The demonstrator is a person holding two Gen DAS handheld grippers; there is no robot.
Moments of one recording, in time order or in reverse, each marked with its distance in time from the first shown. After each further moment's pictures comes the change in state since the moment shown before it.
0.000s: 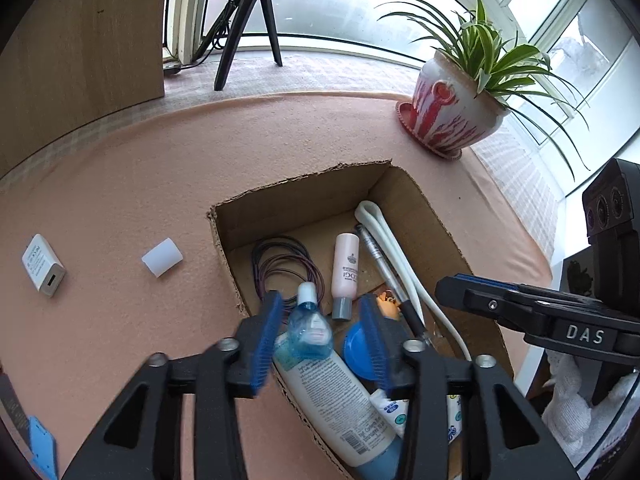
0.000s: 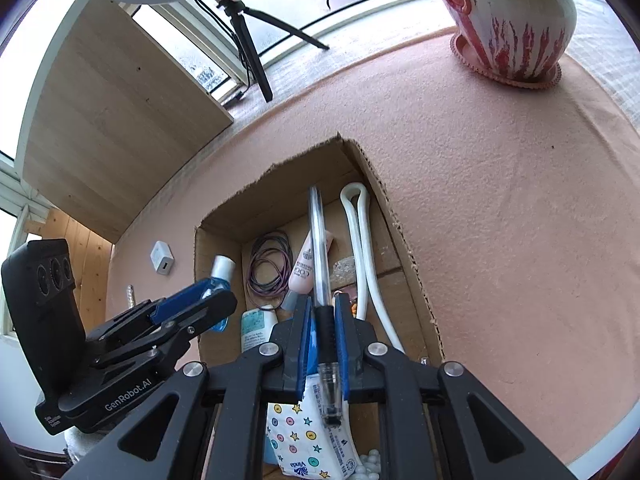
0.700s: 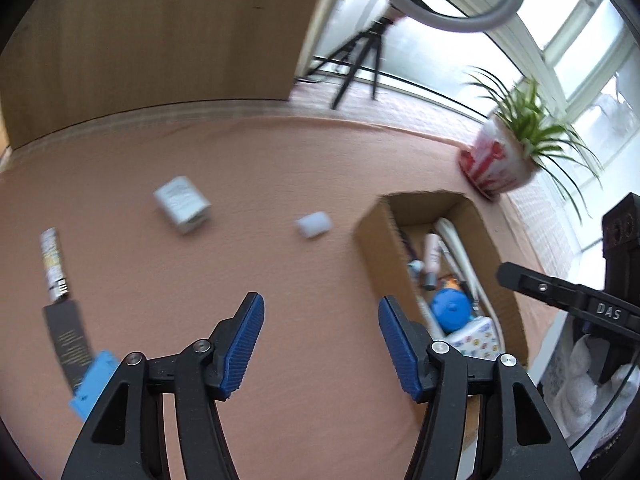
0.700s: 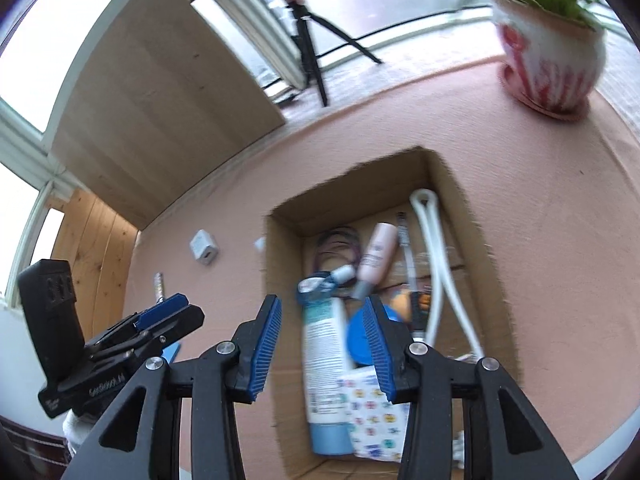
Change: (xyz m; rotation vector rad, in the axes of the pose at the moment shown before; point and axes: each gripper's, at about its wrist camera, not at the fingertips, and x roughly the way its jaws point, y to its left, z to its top) left arm -0.094 0.110 -0.051 -0.196 -0.090 0.093; right arm -0.011 0.059 -0.018 -0.100 -0.039 0.060
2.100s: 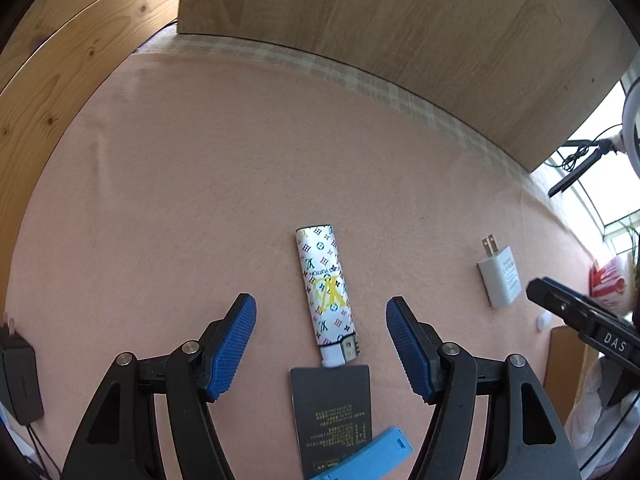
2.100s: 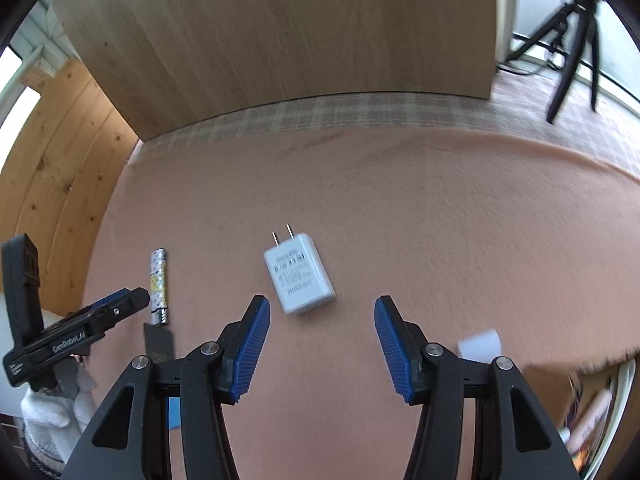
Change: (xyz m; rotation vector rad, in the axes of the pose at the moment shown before) left arm 0.012 0.261 0.024 -0.413 0.050 0.243; right arm 0.212 0.201 0.044 -0.368 0.237 -0.079
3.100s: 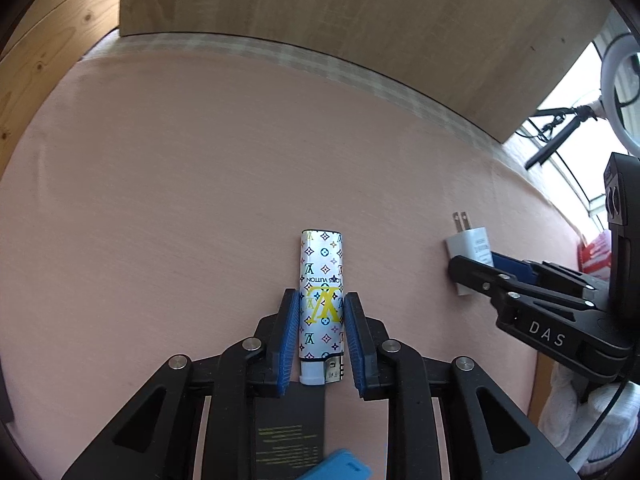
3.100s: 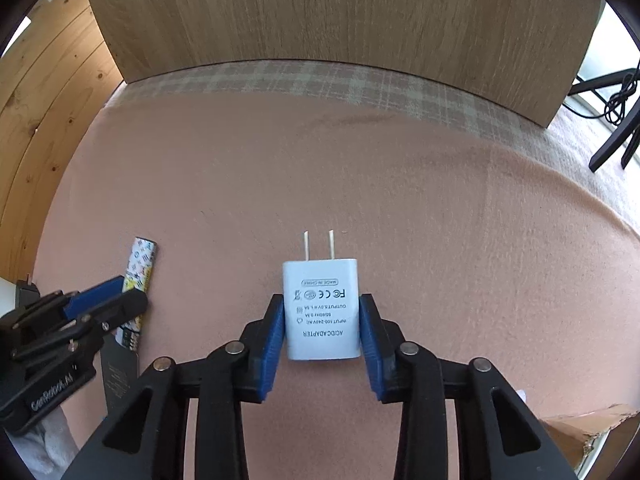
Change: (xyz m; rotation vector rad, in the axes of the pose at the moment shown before) left arm 0.023 -0.047 -0.012 0.079 0.017 -0.079; right arm 0.049 0.031 0.011 -0.152 0.082 -0.128
